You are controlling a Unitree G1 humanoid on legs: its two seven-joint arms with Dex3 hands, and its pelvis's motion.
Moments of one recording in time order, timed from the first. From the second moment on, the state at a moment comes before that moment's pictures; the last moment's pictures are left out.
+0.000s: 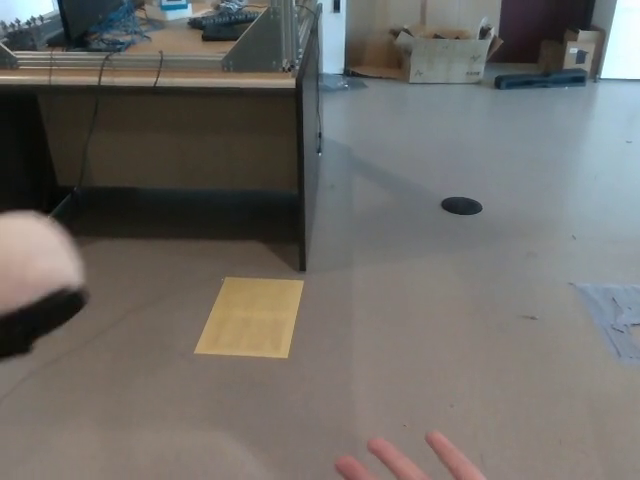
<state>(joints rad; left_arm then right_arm) -0.56 0.49 0.39 0.14 -0.37 0.16 -0.32 -0.31 -0.38 -0.03 1.04 -0.12 -0.54 0.12</state>
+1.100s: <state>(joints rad) -1.07 0.45 -0.38 0.00 0.03 0.12 -0.47 -0.37 -0.39 -0.02 1.05 -0.12 -0.54 0.12</state>
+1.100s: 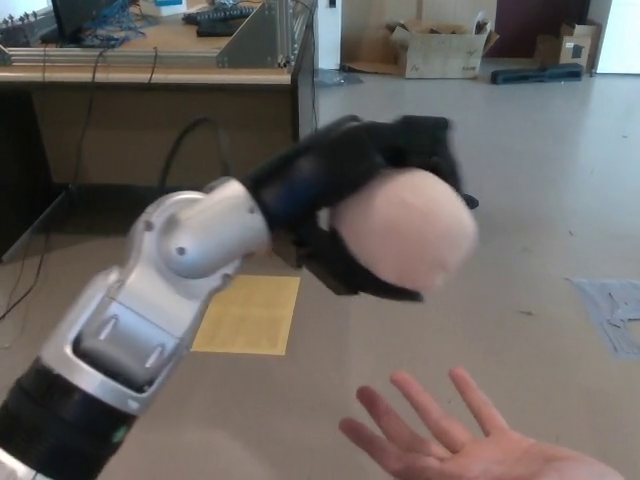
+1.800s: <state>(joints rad) -0.97 0.42 -0.55 -0.28 0.06 0.30 -0.64 -0.38 -0.38 -0.02 1.07 -0.11 -0.54 0.15</state>
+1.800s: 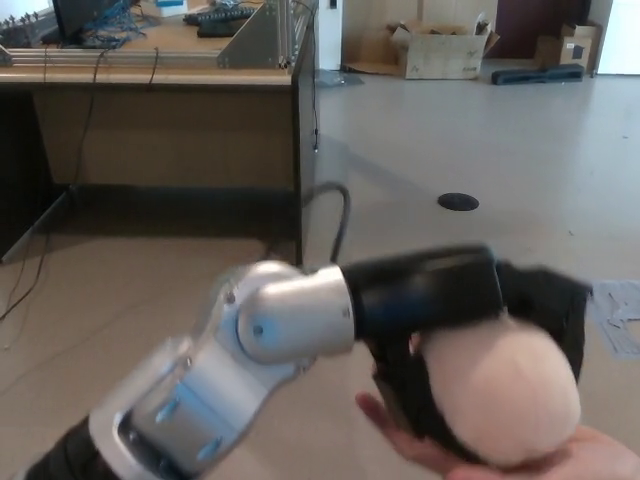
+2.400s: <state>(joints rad) -1.01 0.48 -0.57 -0.27 0.05 0.40 -0.83 -0.42 -0.36 -0.04 1.17 -0.09 -0.58 0.21</state>
